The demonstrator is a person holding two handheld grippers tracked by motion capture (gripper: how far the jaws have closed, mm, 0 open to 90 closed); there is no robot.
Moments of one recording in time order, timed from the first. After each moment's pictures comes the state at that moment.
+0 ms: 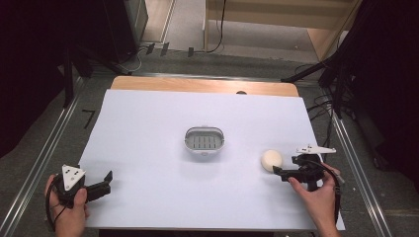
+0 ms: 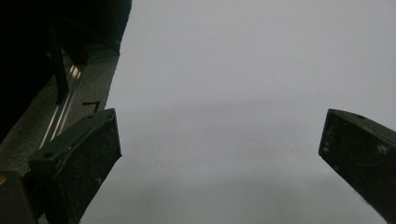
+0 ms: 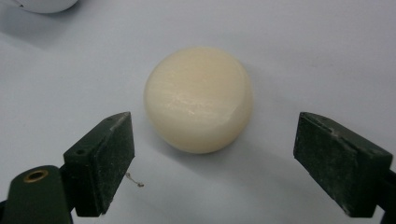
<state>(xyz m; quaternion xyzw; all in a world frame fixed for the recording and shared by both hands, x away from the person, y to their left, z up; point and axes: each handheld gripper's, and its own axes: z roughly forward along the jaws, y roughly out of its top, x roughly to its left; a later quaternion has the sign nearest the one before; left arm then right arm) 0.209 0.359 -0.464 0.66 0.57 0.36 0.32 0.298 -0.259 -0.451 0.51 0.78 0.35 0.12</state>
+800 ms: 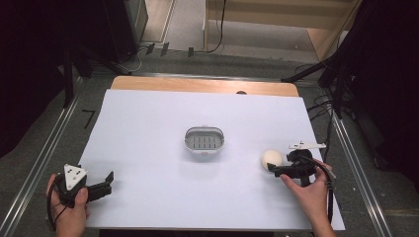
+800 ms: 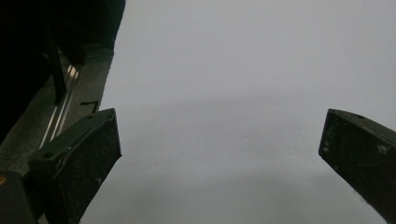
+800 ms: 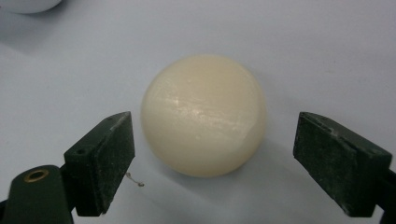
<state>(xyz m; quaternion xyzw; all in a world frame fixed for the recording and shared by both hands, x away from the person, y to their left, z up) 0.210 0.358 -0.465 0.67 0.57 0.35 0.32 0.312 -0.244 -0.457 0.52 0.78 0.33 0.11</state>
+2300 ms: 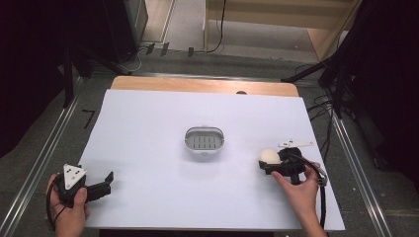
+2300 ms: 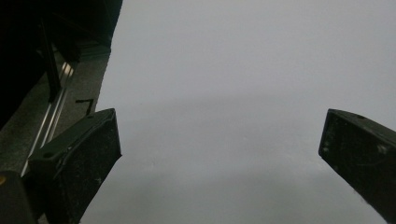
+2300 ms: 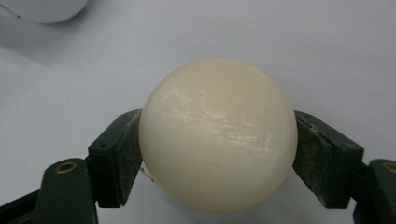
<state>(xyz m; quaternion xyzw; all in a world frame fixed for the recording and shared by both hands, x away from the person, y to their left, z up) 0.211 0.359 -0.465 0.67 0.57 0.34 0.32 0.317 -0.217 -0.456 0.51 0.78 0.34 0.11</state>
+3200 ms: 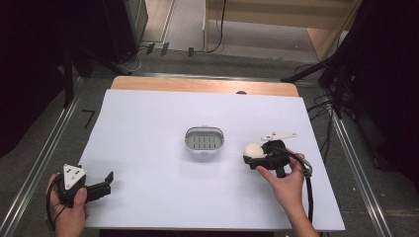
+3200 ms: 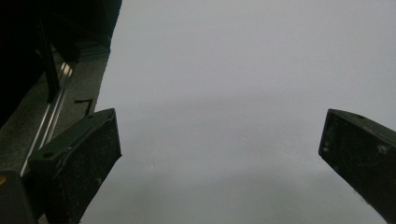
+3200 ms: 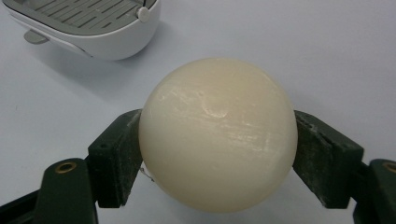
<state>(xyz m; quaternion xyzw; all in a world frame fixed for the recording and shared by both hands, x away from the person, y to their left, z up) 0.211 0.360 -0.465 0.67 0.57 0.34 0.33 0.327 -0.170 -0.435 0.48 0.80 0.35 0.11</state>
